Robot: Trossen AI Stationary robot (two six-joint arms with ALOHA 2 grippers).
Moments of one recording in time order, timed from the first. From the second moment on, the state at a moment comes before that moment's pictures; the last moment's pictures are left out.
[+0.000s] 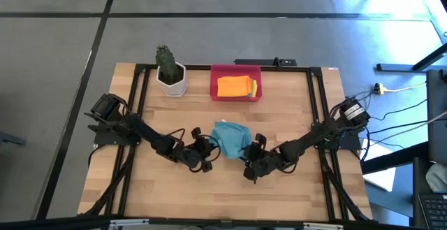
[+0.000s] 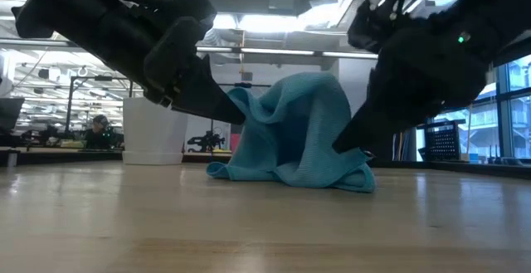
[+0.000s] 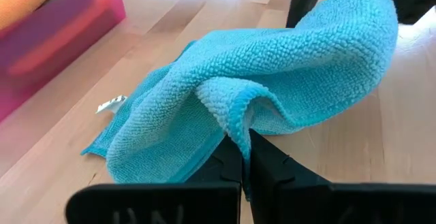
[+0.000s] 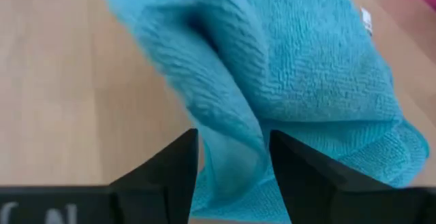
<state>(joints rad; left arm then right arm) -0.42 1.74 0.72 0.37 -0.71 -0.43 0.48 1.77 0.83 0.04 0.60 0.57</state>
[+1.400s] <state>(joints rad) -0.48 1.41 1.12 -0.81 -0.57 -0.36 0.51 1.58 1.38 -1.06 0.59 0.56</state>
